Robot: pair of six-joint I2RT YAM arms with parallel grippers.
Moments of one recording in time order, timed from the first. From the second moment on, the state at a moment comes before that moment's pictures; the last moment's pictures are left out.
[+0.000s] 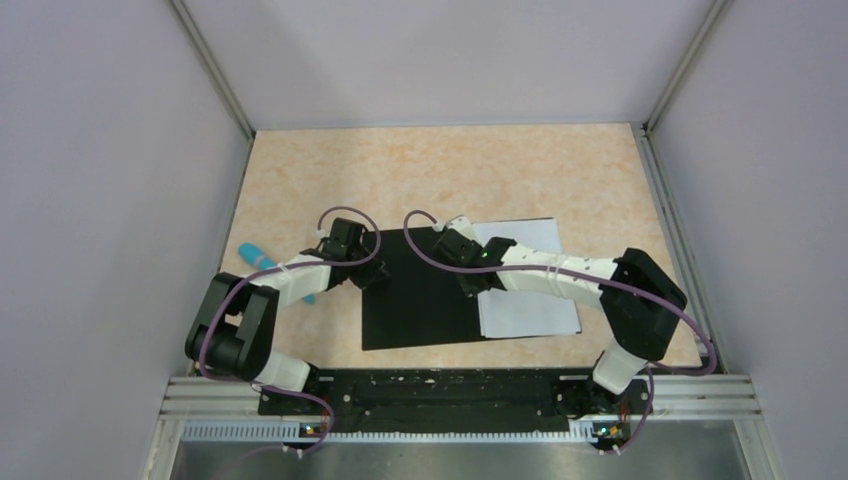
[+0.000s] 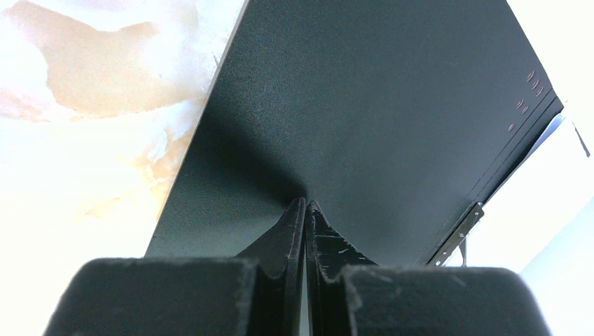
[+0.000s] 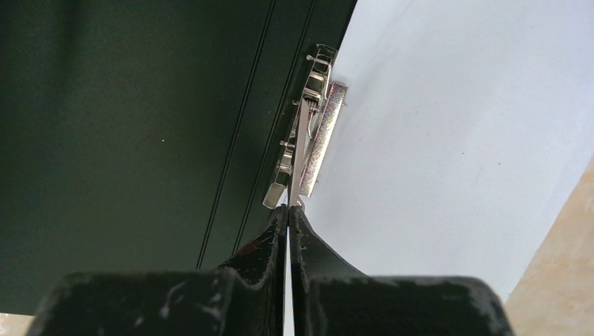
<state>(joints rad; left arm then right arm) -0.33 1.48 0.64 -0.16 0.09 -1.08 0.97 1.67 1.11 -0.64 0.44 0.41</state>
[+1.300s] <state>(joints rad) -0.33 1.47 0.62 -0.12 0.11 -1.07 0.96 1.69 0.99 -0.48 0.39 0.46</state>
